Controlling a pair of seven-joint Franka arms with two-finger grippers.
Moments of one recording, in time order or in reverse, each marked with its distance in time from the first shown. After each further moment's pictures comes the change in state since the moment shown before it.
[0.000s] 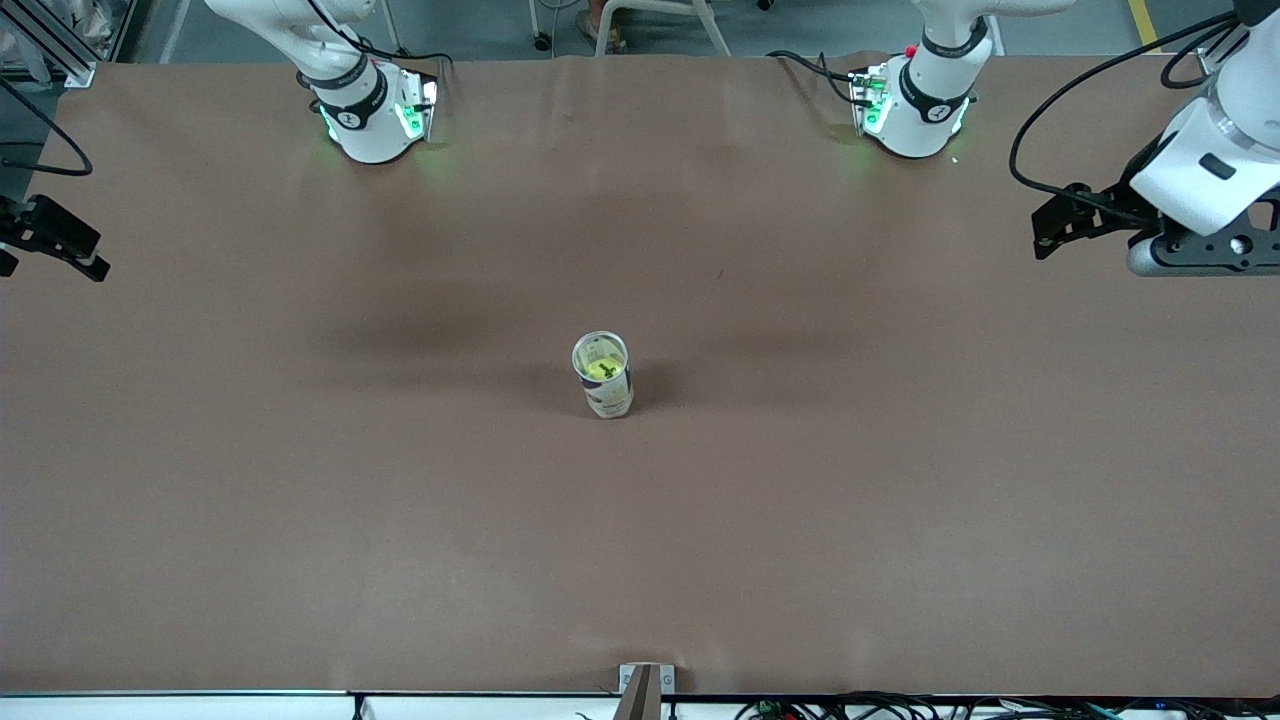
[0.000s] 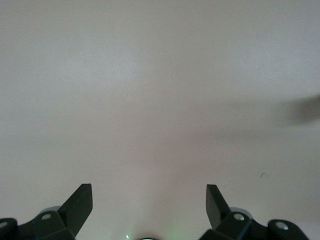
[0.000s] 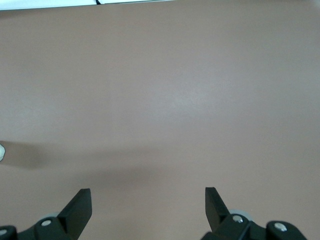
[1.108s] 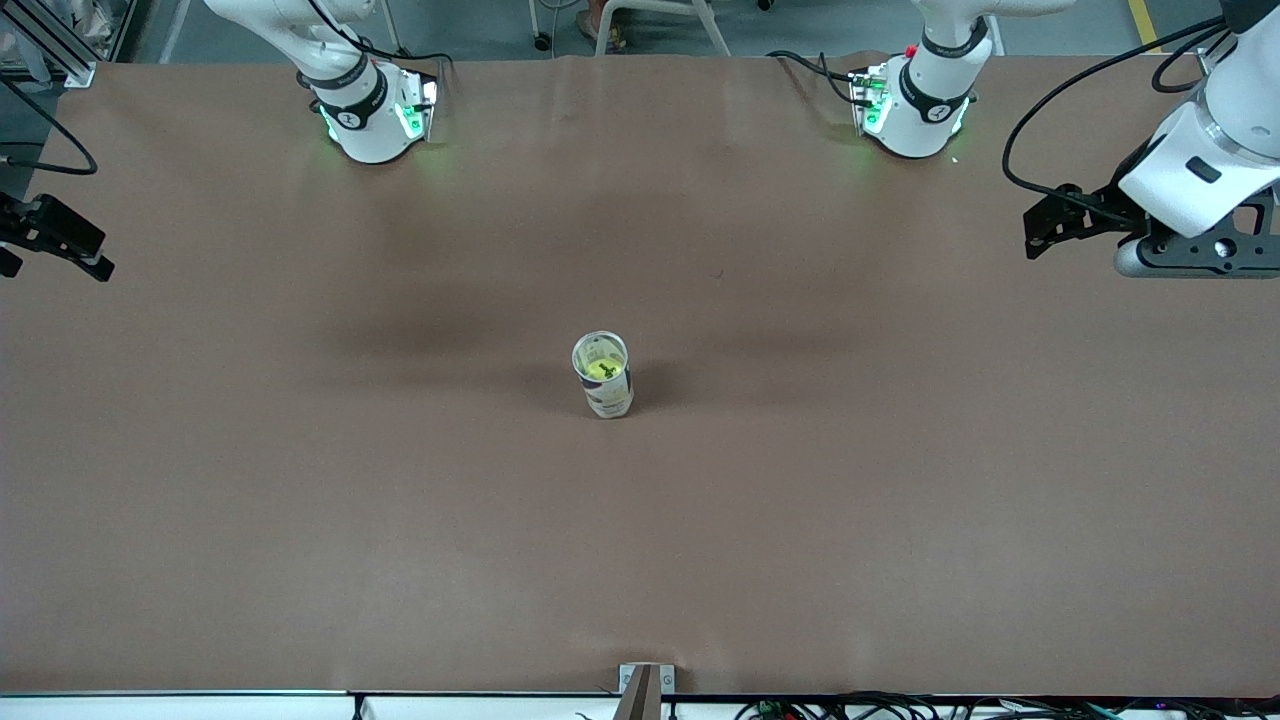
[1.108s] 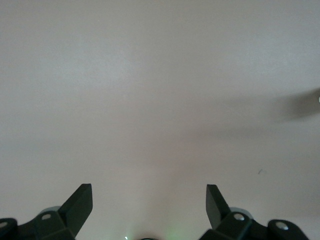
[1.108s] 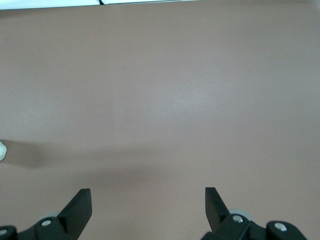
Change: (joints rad) left arm 0.000 -0.009 -0.002 -0.020 -0.018 0.016 0.020; right arm 0.010 0.000 0.001 0.002 0.000 0.005 0.000
